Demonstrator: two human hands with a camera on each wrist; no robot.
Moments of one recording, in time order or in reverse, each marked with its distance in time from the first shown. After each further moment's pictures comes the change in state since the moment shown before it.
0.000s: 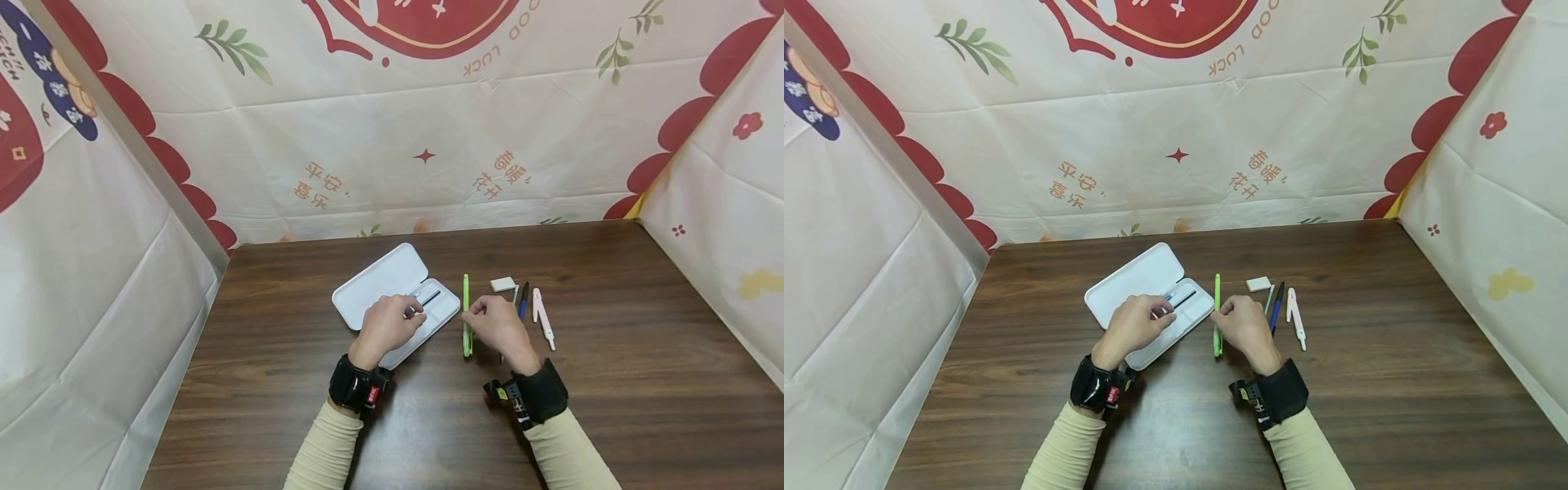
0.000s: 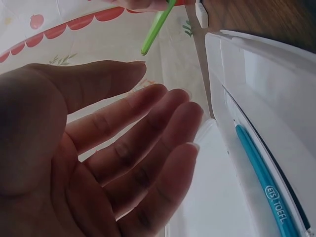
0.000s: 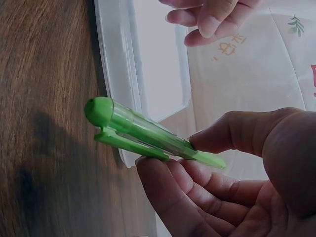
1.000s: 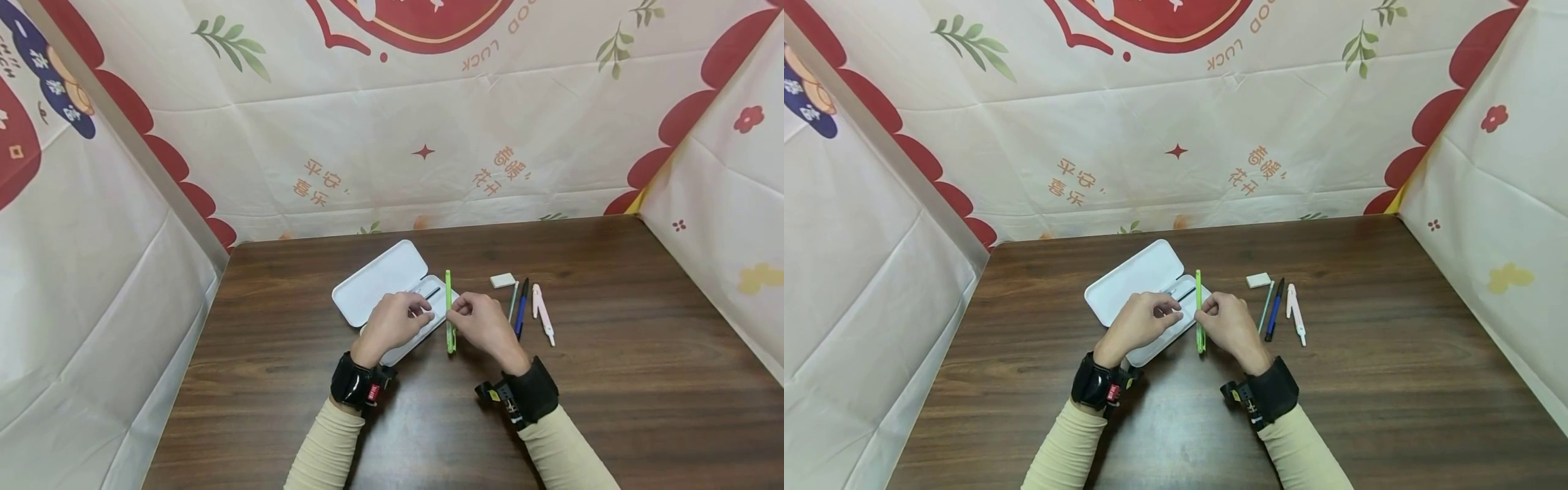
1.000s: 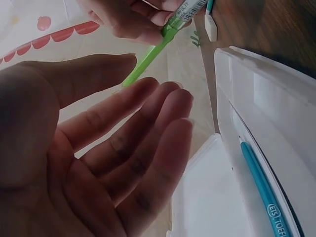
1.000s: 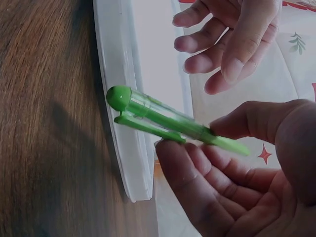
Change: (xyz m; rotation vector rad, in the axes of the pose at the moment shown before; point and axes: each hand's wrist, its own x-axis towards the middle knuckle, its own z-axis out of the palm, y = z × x) left_hand 0.002 0.003 0.000 -0.116 -0.052 0.097; right_hand -0.001 -0.011 0.017 0.070 0.007 -0.162
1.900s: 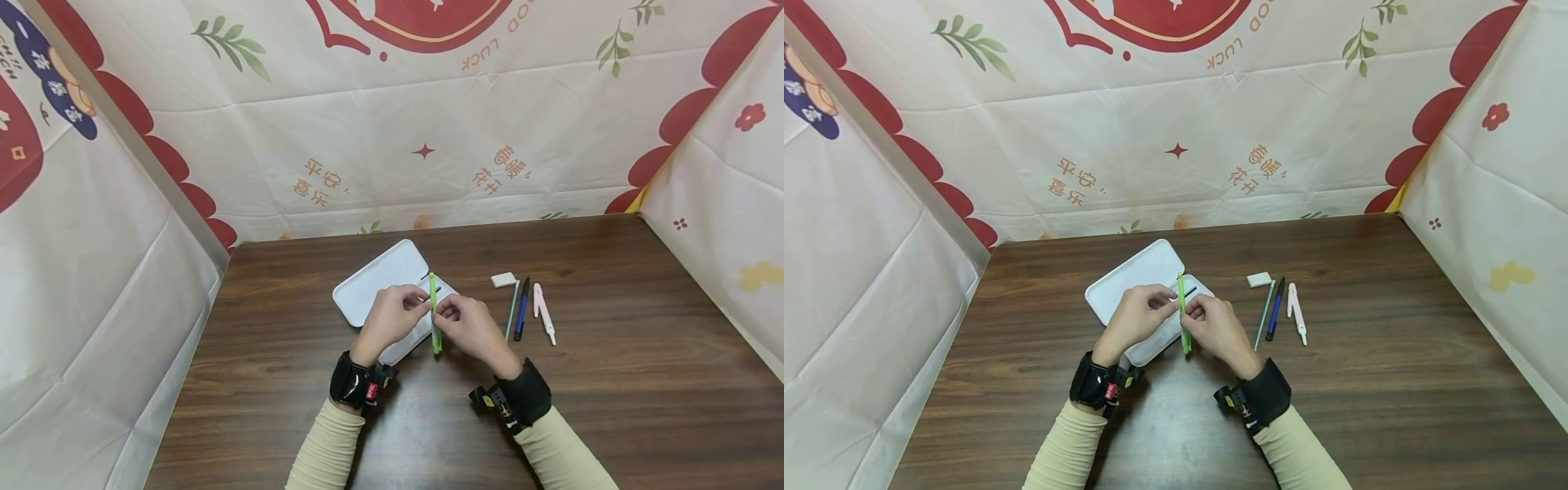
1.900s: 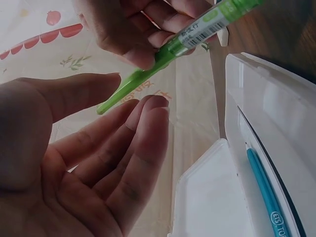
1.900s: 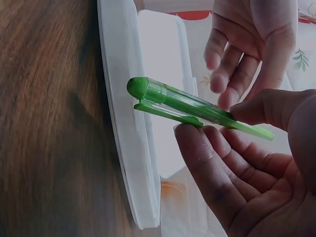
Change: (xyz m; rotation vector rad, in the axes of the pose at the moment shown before) left_hand 0.000 0.002 -0.004 -0.219 0.096 -0.051; right_hand -0.005 -0.009 0.015 0.074 0.003 -0.186
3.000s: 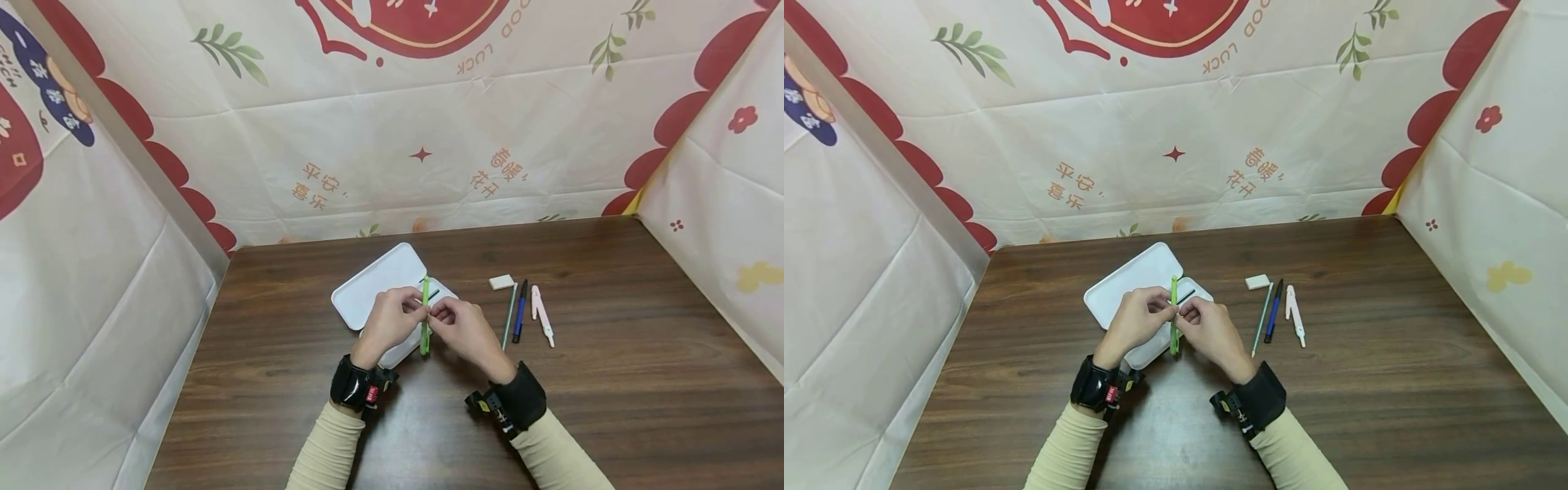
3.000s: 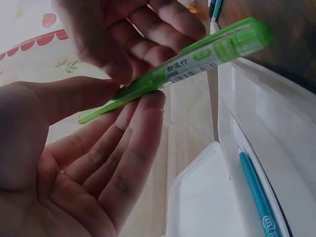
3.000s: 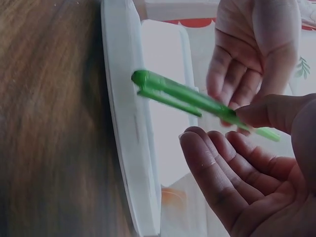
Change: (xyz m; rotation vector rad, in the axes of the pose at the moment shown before) left_hand 0.002 -0.003 0.006 -0.012 0.020 -0.007; right_hand -0.001 0.000 0.007 0.022 0.069 -0.079
